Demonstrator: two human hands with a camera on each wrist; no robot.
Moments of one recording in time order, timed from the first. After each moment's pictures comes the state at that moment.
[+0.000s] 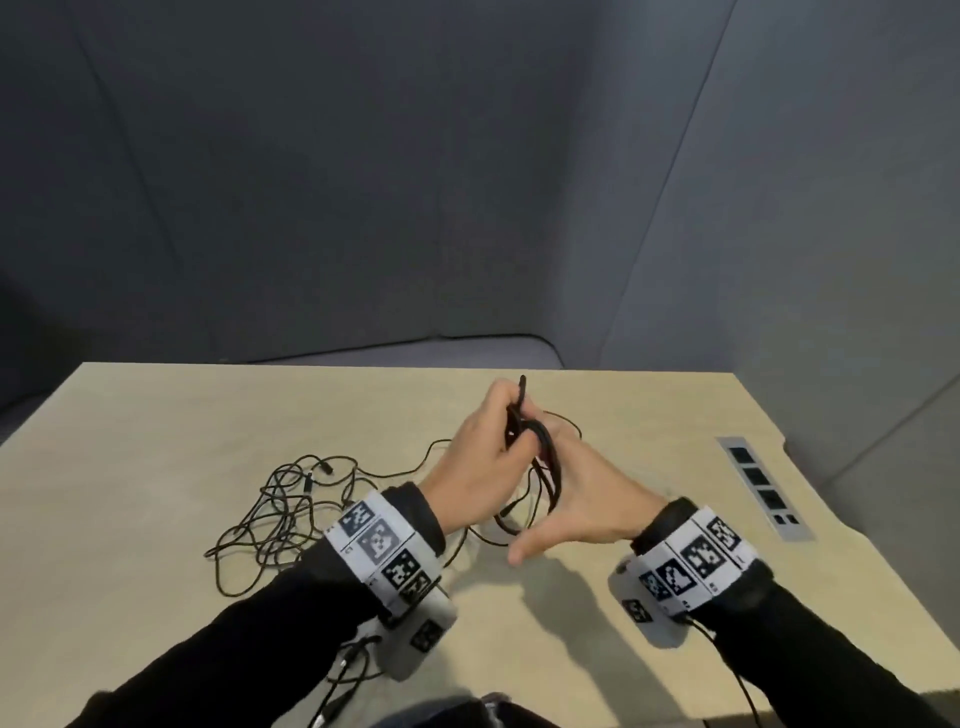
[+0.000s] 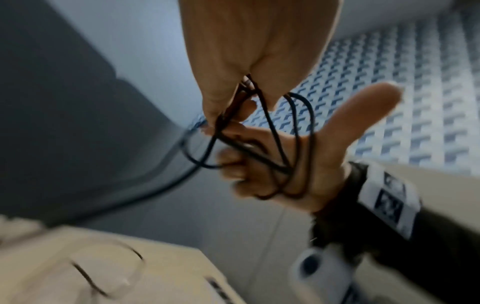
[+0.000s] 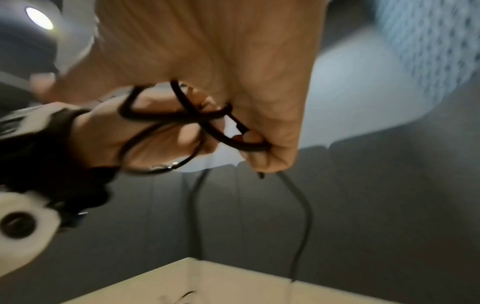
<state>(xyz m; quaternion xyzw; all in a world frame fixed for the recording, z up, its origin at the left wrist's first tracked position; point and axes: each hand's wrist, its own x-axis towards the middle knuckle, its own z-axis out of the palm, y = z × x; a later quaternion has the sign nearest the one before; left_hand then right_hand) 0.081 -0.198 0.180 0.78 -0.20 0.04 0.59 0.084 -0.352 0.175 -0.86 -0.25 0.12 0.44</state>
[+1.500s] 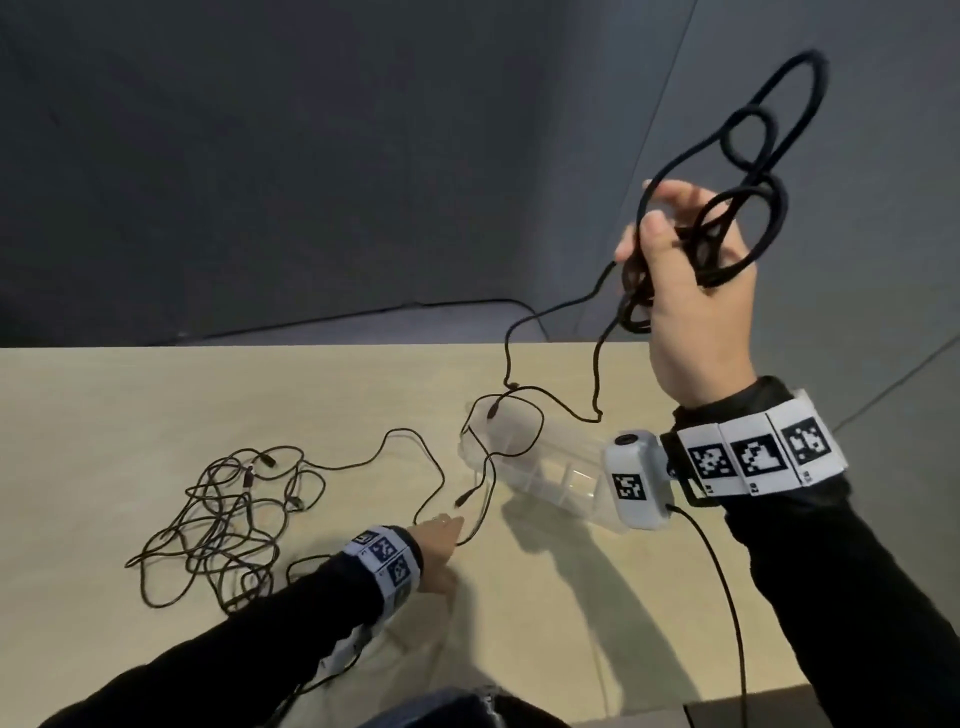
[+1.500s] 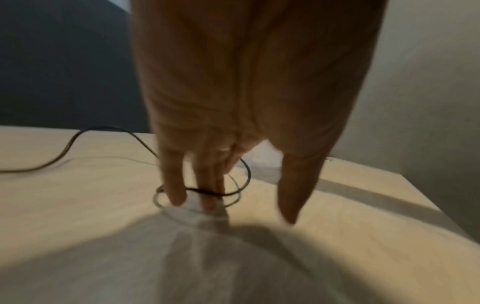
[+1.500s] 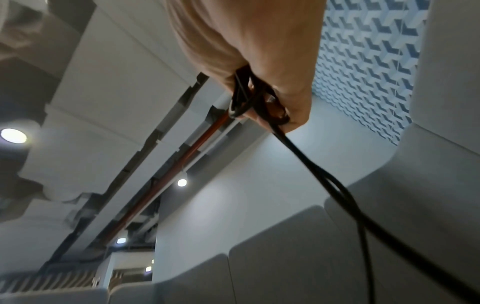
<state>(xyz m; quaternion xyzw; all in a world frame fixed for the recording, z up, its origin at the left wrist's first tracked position) 0.126 -0.217 -0.007 0.91 -0.23 -0.35 0.04 0.140 -0.408 0.280 -0.65 -0.15 -0.28 0.69</state>
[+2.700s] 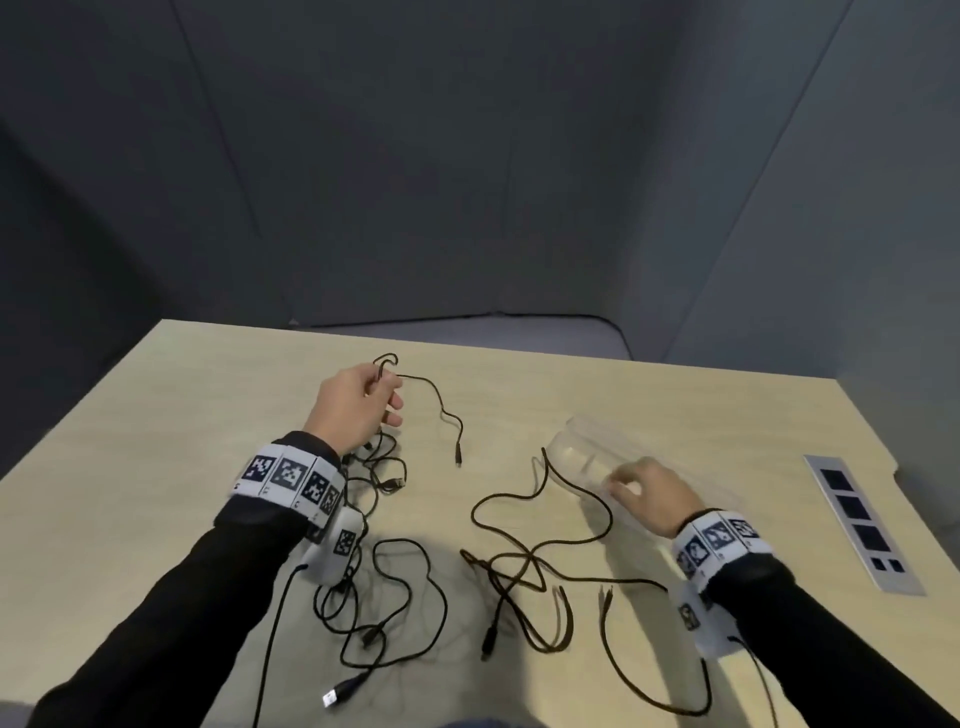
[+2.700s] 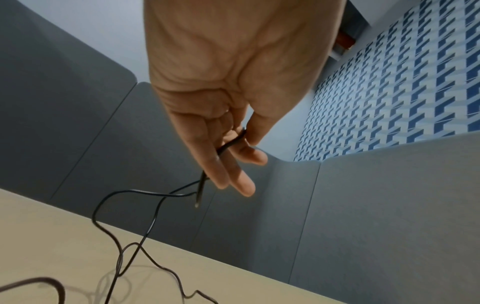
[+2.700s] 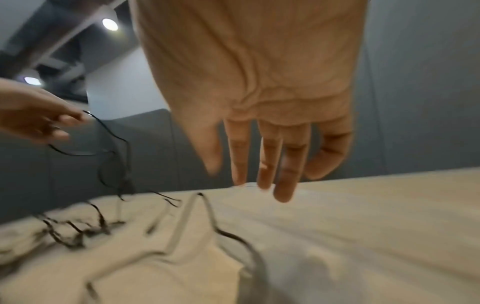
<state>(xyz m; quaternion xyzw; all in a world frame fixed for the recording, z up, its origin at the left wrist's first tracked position) 0.149 -0.065 0.124 0.86 0.13 0.06 0.50 0.171 -0.420 0.056 -0.97 -0.06 0.16 0.19</state>
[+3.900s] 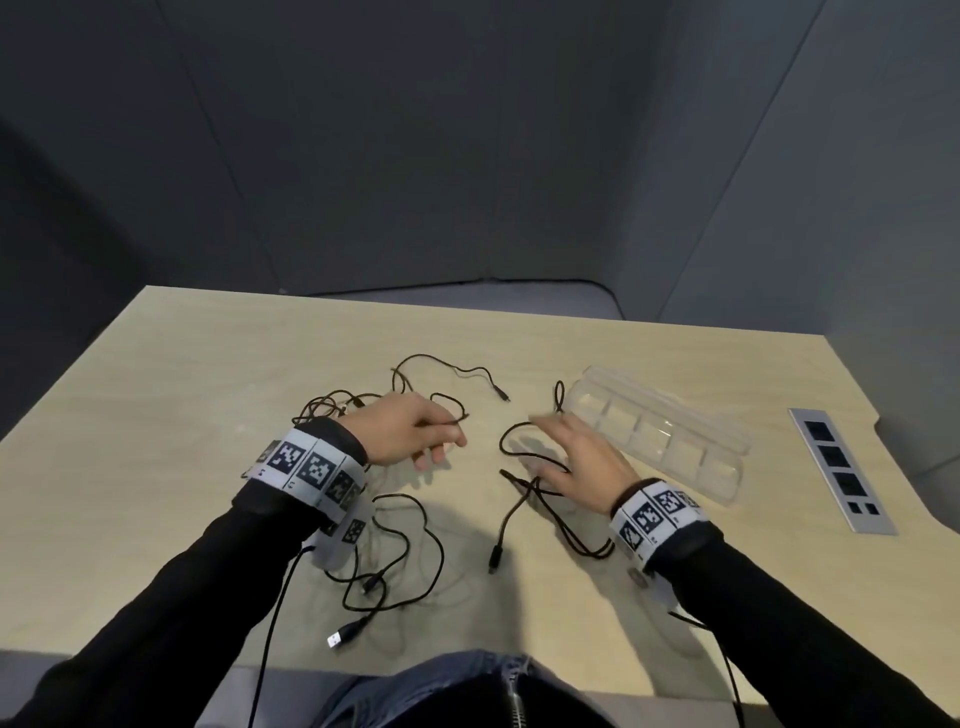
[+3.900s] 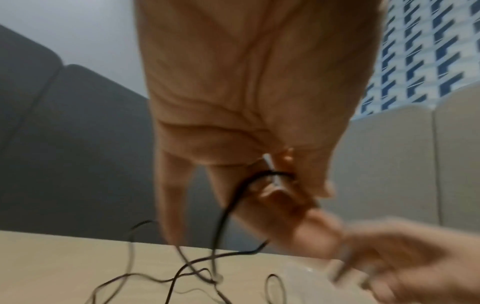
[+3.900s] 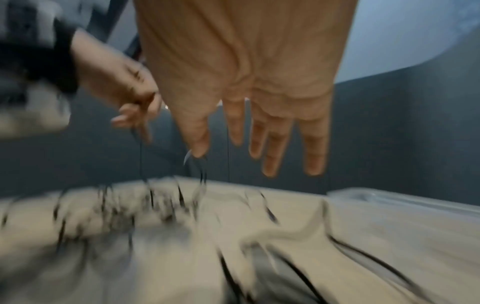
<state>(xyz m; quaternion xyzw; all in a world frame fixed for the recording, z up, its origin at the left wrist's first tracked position) 0.113 -0.104 0.122 0.91 -0.12 -0.22 0.33 0.136 -0.366 0.049 -0.94 -0.25 0.08 0.21</state>
